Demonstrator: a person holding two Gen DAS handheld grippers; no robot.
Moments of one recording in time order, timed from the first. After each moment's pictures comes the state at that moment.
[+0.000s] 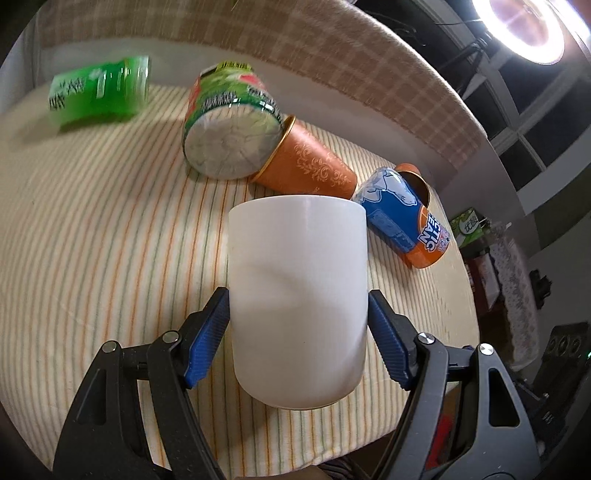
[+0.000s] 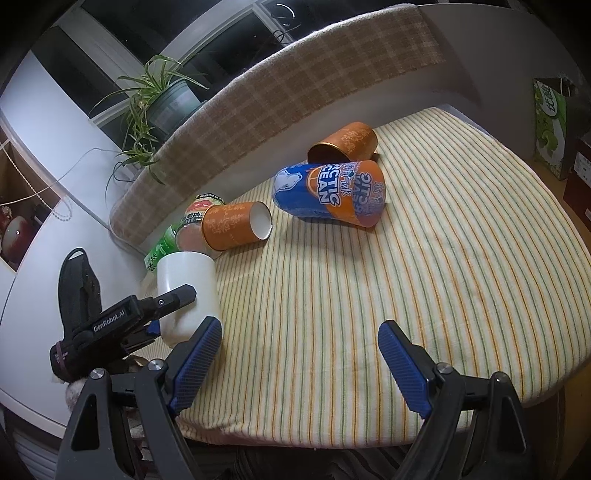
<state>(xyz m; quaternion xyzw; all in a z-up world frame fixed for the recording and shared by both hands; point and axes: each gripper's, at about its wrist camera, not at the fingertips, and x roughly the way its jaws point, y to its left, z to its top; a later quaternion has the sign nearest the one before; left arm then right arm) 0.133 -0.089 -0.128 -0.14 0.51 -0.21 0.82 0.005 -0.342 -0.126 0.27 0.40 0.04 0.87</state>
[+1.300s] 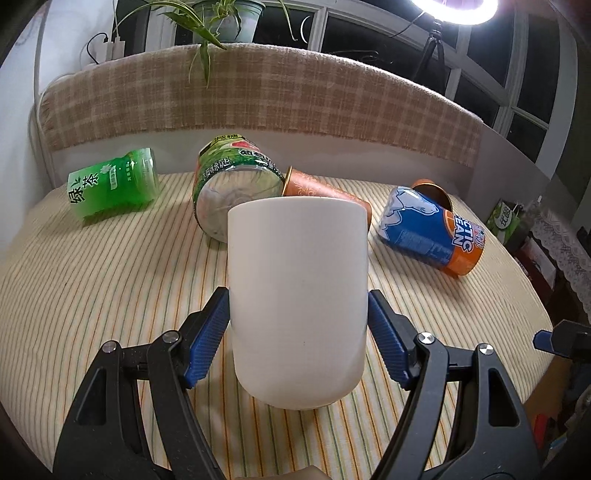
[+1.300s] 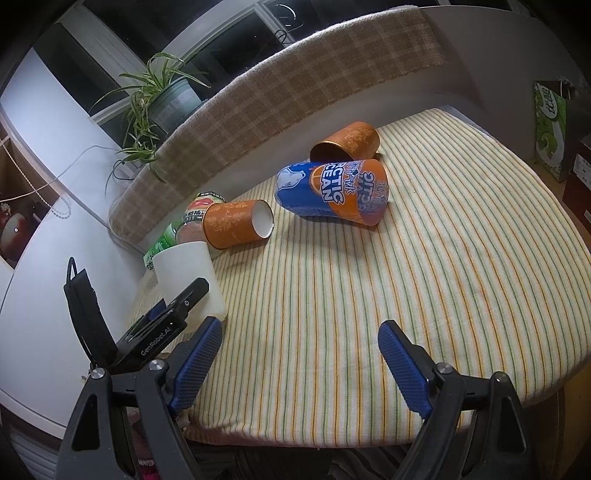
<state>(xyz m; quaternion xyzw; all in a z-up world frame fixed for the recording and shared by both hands) 0.113 -0.103 -0.140 -0.02 0.36 -0.18 0.92 0.002 -0.337 -0.126 0.27 0.40 0.04 0.87</state>
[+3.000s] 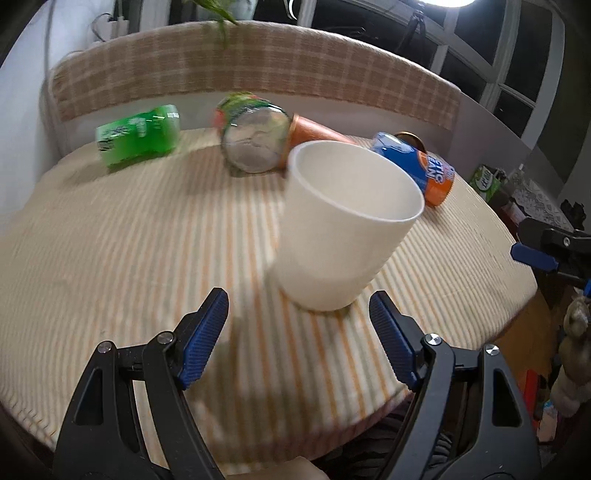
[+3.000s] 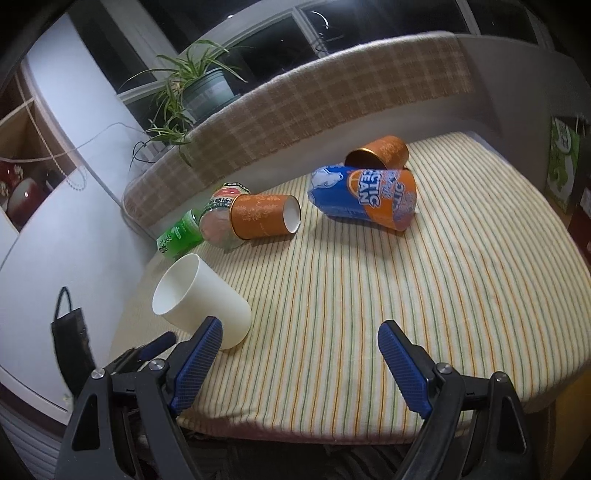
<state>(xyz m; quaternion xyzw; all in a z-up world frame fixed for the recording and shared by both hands) 0.042 -0.059 -0.140 0.00 0.41 -0.20 0.89 -0.008 -0.302 -0.114 0.21 0.38 0.06 0.90</state>
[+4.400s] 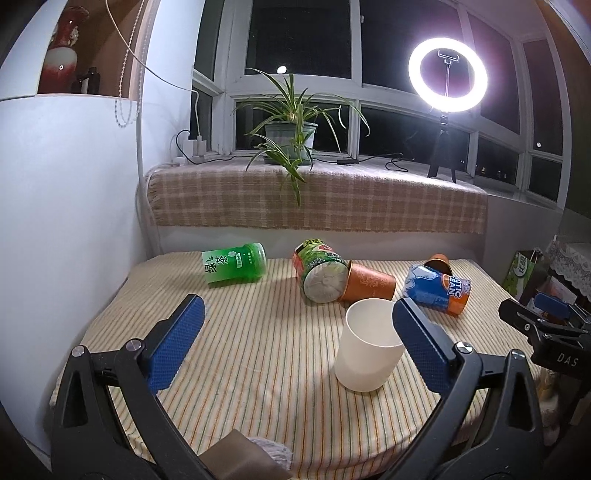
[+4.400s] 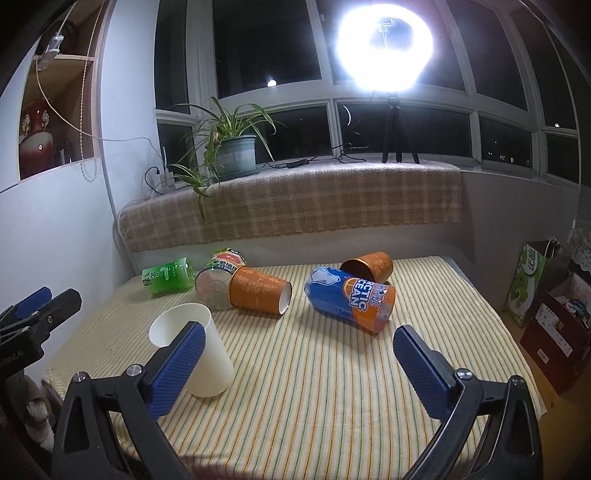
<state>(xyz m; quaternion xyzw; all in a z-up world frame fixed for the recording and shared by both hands) -0.020 -0.025 -0.043 -0.01 0.20 -0.08 0.98 -0.038 -0.260 -0.073 0.06 0.23 -0.01 0.97</state>
